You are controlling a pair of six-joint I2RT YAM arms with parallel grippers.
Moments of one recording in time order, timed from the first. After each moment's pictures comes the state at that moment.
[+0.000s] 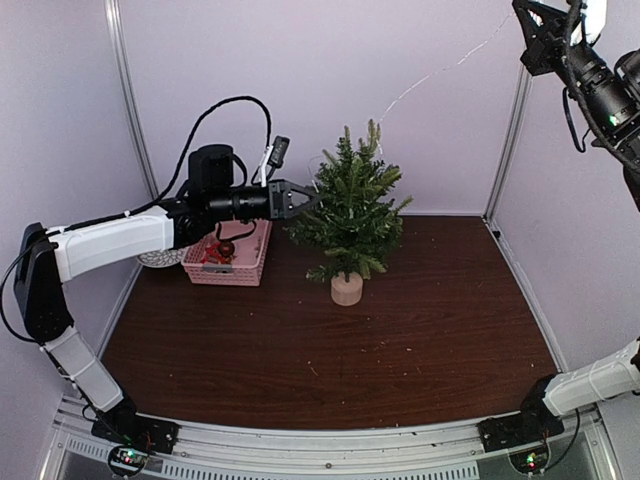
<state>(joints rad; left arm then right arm) -0.66 1.63 1.32 0.19 0.64 -0.47 0.66 1.20 1.86 -0.09 0.14 -0.36</state>
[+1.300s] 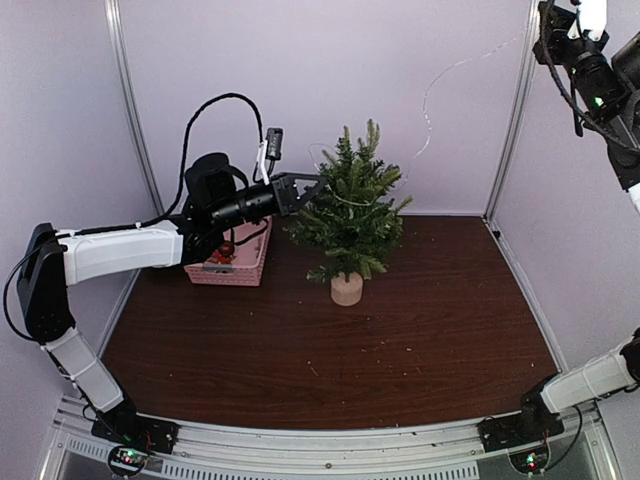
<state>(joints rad) -0.71 1.64 1.23 0.55 0.47 -0.51 0.41 1.28 1.92 -0.03 0.24 -0.37</state>
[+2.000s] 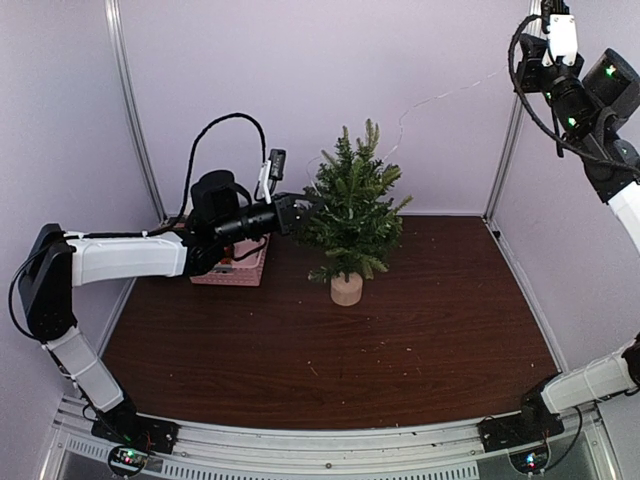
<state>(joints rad) -0.71 1.65 1.14 0.58 0.45 -0.50 0.39 1.25 1.72 0.02 0.27 -0.38</state>
